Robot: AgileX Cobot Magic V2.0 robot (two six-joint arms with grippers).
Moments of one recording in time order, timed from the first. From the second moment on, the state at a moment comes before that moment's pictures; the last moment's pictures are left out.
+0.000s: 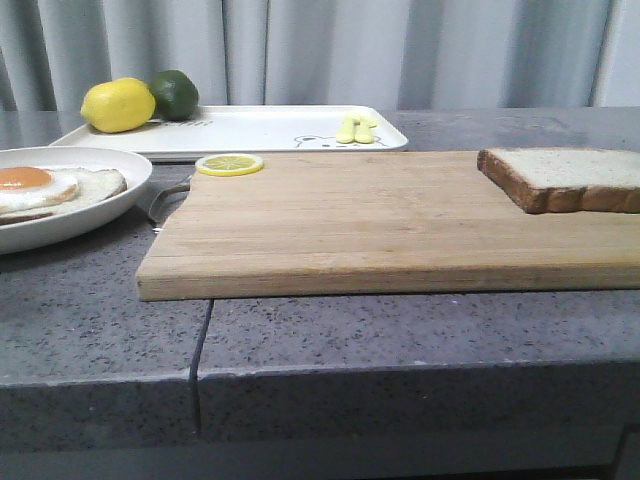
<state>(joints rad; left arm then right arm) -0.04 0.80 -0.89 -0.38 0.77 0.09 0.00 0.82 -0.61 0.11 0.31 0.32</state>
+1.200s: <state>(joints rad) -0.04 0.80 -0.89 -0.38 0.78 0.09 0.01 1.34 -0.69 0.38 0.04 0.37</state>
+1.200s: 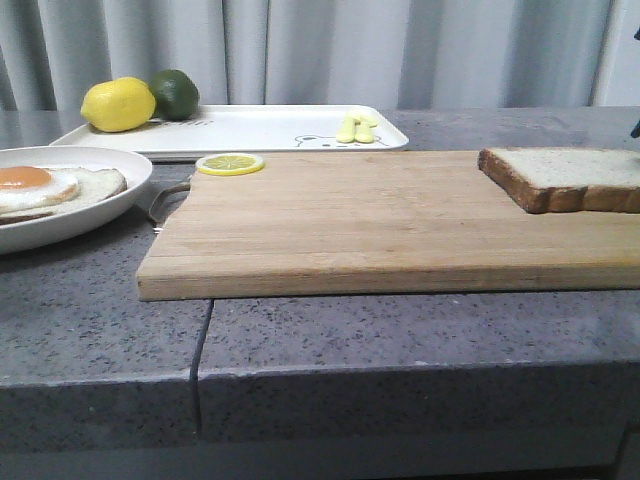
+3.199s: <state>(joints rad) -0.04 0.80 -0.89 -0.38 0.78 0.09 0.01 1.19 -0.70 0.42 0.12 0.37</state>
